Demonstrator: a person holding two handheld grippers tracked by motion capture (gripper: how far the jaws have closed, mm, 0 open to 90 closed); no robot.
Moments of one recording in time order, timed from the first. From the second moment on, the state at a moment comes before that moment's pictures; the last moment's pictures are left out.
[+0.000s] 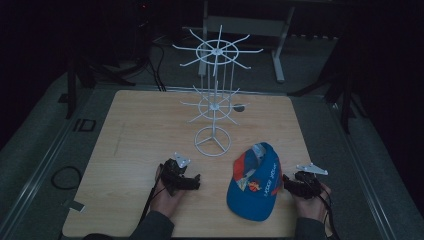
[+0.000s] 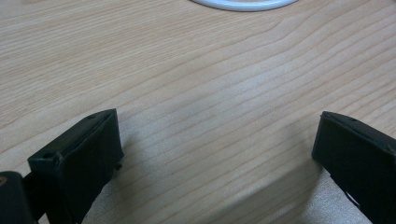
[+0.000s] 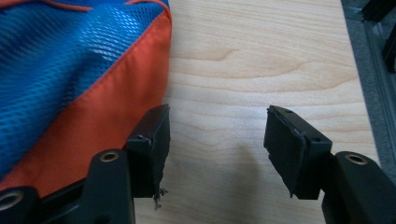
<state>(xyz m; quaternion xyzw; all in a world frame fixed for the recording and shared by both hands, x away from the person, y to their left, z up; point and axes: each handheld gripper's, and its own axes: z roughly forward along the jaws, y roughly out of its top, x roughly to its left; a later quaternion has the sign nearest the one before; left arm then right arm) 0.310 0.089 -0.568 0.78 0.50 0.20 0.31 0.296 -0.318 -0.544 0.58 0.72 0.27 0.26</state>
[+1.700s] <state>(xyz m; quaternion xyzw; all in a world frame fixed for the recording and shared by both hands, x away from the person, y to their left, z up) 0.310 0.089 -0.568 0.78 0.50 0.20 0.31 0.348 -0.237 -0.502 0.57 0.75 0.28 0.19</state>
